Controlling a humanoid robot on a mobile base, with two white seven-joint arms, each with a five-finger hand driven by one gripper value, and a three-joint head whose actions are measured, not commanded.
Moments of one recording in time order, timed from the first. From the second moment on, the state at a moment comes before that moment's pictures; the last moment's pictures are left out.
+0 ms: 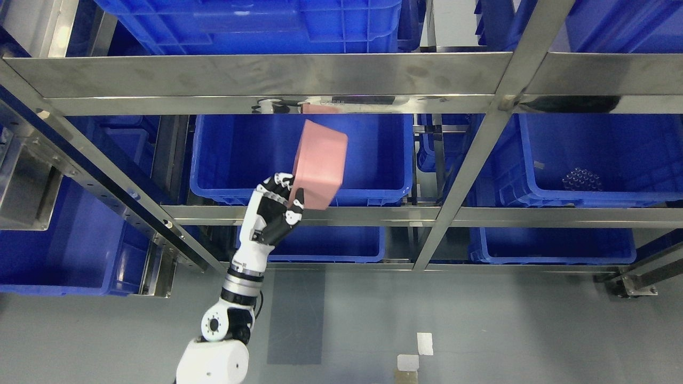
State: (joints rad) left arm -0.30 0.00 -0.25 -1.07 0.55 -0.66 -0.47; right arm 0.00 0.00 0.00 0.00 0.00 -0.06 -0.01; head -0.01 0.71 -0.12
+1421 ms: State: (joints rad) left arm -0.81 0.00 -0.19 -0.60 0.29 -0.30 -0.36; right arm 0.00 0.00 0.00 0.00 0.00 -0.06 -0.01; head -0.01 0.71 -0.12
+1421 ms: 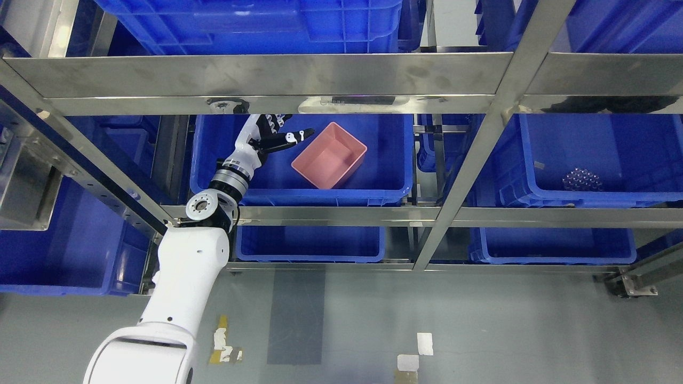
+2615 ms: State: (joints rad) left arm -0.15 0.00 -0.03 -1.42 0.31 -0.30 -0.24; right arm 0.00 0.00 0.00 0.00 0.00 -0.06 -0.01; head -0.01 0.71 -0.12
